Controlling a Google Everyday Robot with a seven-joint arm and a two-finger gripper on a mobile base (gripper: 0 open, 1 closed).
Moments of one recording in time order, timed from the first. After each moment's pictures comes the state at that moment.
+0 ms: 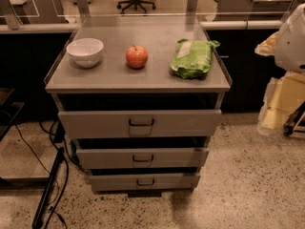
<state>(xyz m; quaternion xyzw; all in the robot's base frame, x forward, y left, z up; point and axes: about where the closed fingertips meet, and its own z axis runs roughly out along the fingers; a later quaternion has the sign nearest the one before) 0.438 -0.217 0.976 -0.60 0.78 -0.03 0.16</state>
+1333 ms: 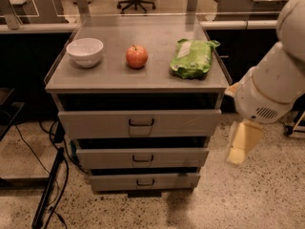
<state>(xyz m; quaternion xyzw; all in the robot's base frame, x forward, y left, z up) 0.441 -0.187 0.871 -0.62 0.77 0.00 0.14</state>
